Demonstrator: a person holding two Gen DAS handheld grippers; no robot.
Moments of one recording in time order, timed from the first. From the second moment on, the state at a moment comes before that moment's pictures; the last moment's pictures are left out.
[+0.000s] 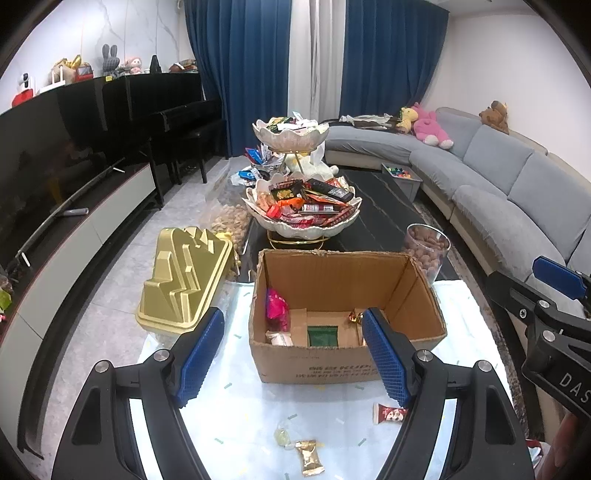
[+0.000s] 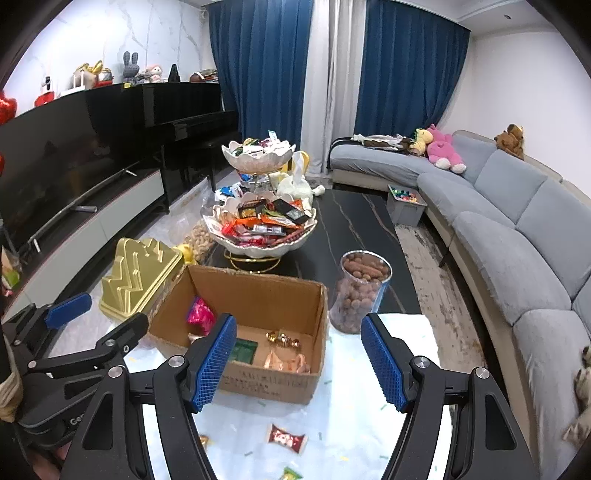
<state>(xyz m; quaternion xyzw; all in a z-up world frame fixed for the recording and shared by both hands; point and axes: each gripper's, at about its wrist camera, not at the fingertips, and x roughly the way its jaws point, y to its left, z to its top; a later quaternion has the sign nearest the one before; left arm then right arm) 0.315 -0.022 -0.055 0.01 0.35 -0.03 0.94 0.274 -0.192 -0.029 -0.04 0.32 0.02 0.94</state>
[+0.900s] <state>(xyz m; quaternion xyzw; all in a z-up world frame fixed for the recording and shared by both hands) 0.262 -0.031 -0.098 0.02 0.38 -0.04 0.92 0.224 -0.204 -0.071 -0.03 0.34 0.00 0.94</state>
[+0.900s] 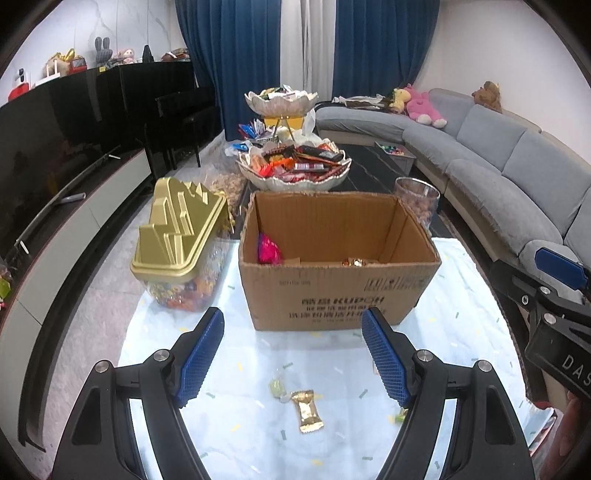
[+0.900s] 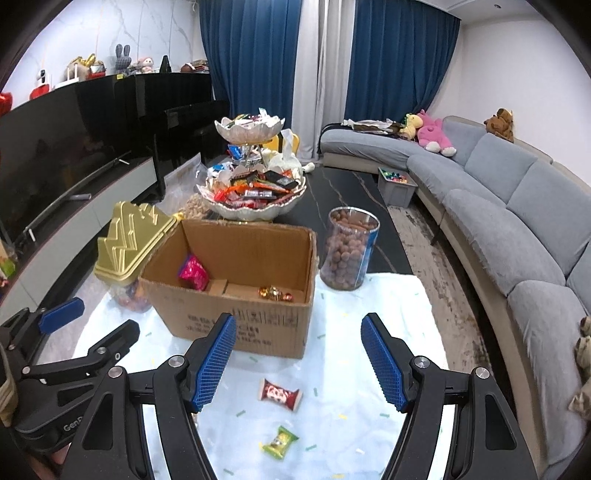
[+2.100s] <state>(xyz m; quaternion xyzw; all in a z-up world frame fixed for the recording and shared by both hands) 0.229 -0.036 -0.208 0.03 0.40 -0.04 0.91 0.185 -0.211 -0.182 -0.02 0.38 -0.04 0.93</state>
